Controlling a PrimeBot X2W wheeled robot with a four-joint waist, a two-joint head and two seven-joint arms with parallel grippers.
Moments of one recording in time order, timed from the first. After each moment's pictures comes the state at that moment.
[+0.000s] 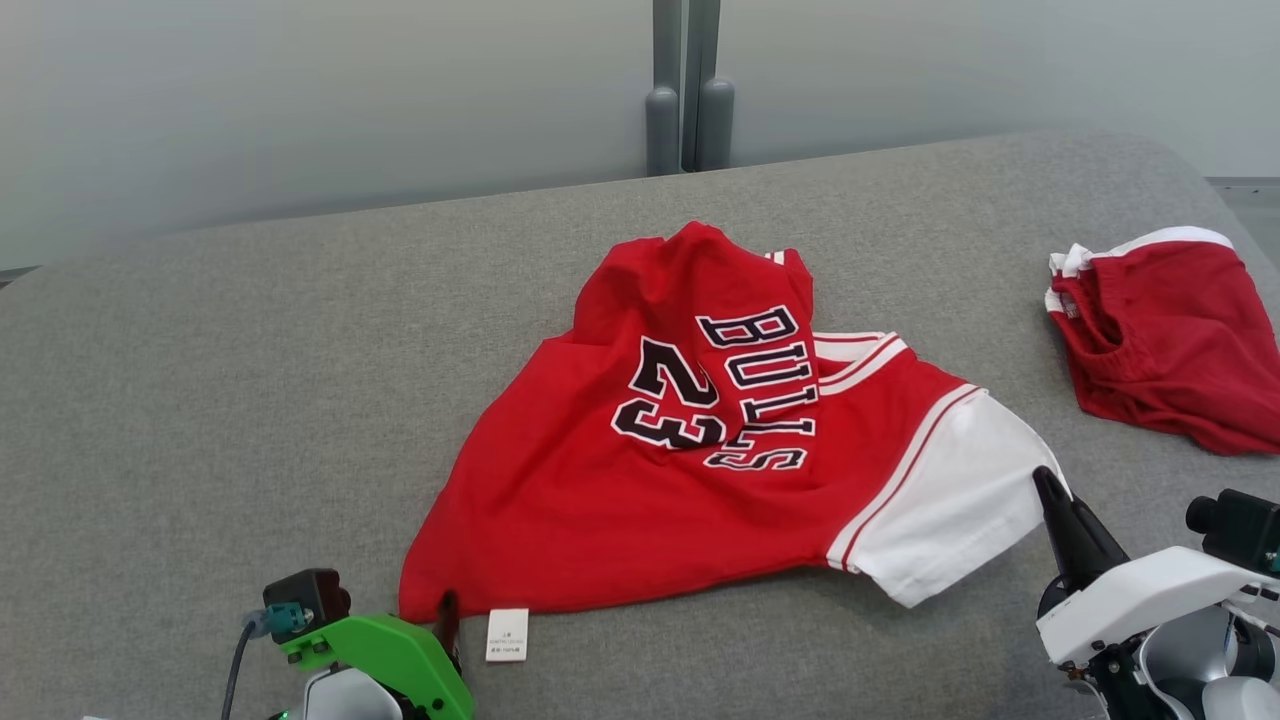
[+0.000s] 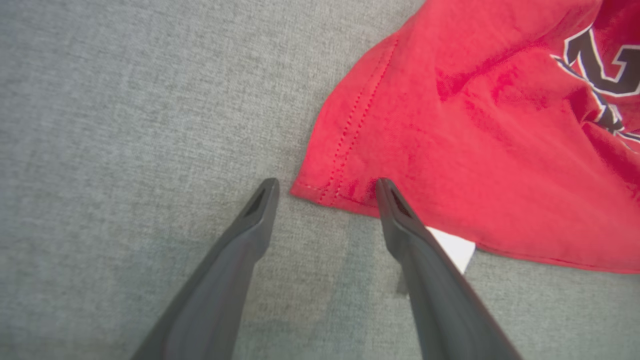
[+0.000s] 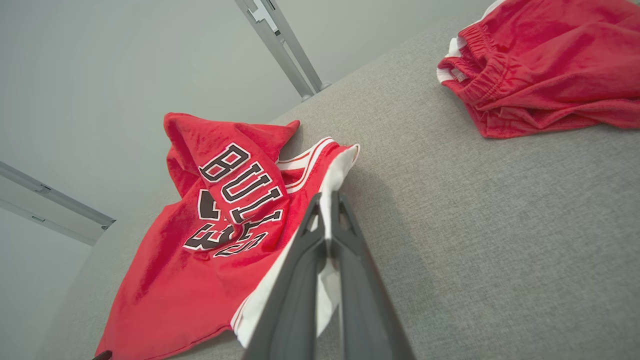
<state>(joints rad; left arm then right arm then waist) -0.11 0.11 -0.28 0.45 -0.68 0.17 0.19 0.03 -0.05 -0.12 -0.01 0.57 0.13 0.20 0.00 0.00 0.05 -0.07</state>
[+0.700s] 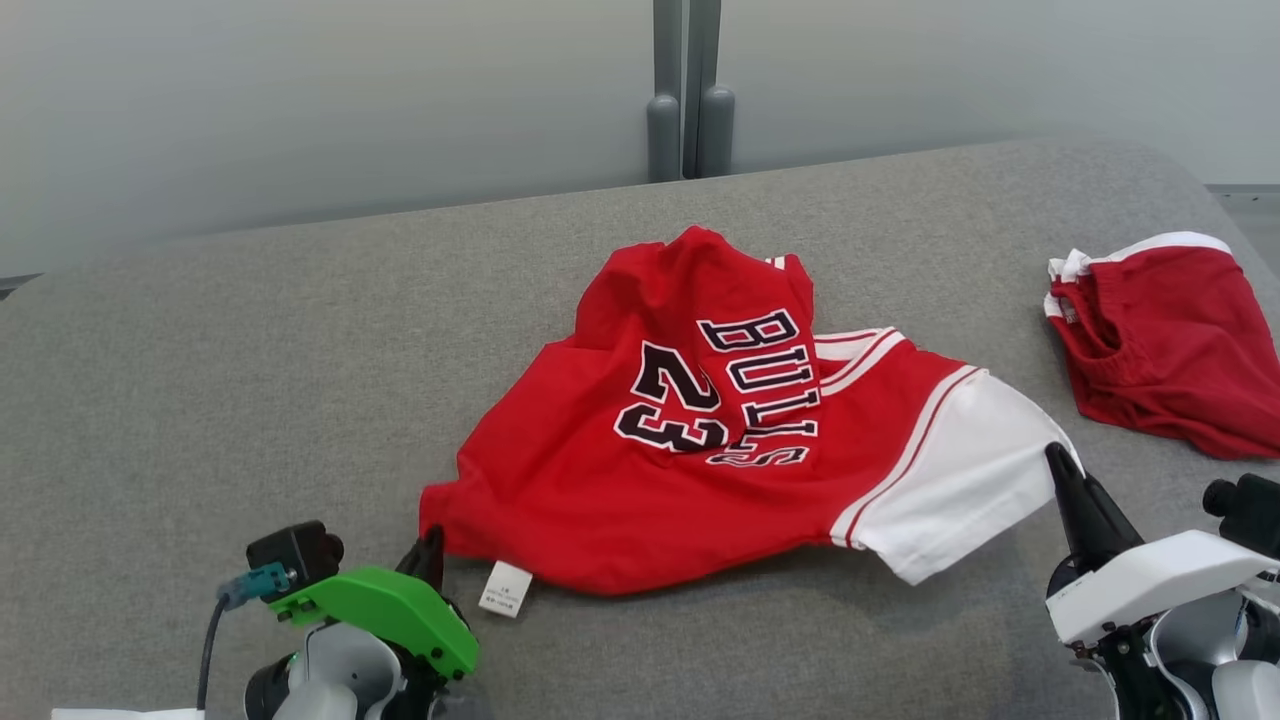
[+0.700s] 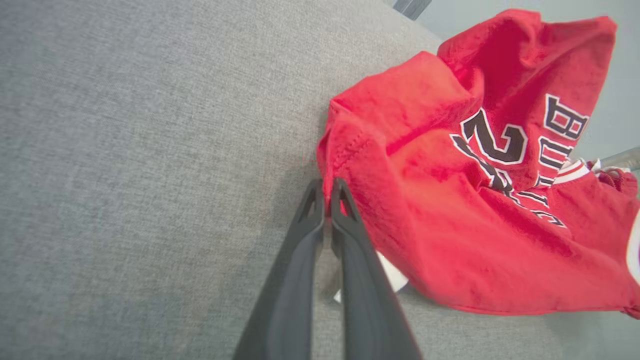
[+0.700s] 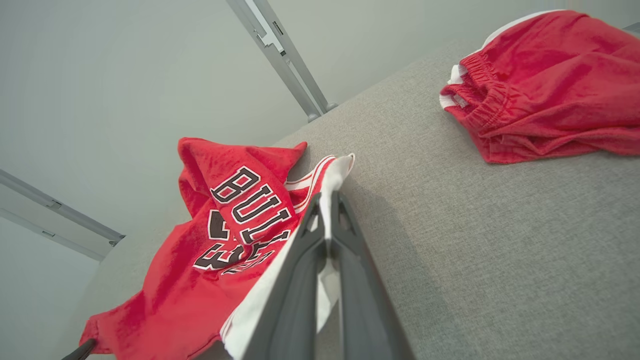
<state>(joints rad) -0.16 0.10 -0.27 0.43 -0.73 0.10 0.12 0.02 -0.05 -0.13 -0.01 0.58 0.13 0.18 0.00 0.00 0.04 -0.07</state>
